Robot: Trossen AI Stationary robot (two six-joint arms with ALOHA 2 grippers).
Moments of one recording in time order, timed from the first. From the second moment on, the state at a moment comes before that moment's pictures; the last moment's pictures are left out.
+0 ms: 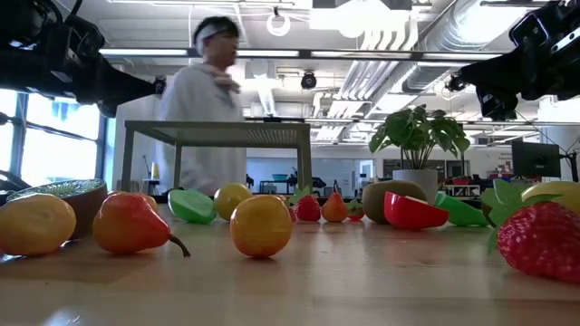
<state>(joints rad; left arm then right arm) 0.12 0.02 0.04 0.00 -0.14 -0.07 0.05 0.01 0.01 0.04 0.07 0.16</state>
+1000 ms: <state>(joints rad) 0.12 0.02 0.04 0.00 -0.14 -0.27 0.05 0.01 0.01 0.05 0.08 0.23</state>
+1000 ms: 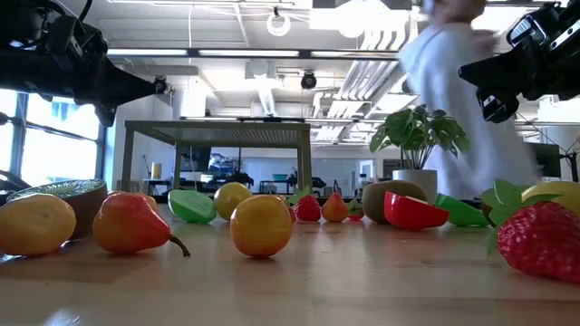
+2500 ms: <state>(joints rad) 0.12 0.02 0.12 0.11 -0.13 -0.19 0.05 0.05 0.06 0.18 0.14 0.21</state>
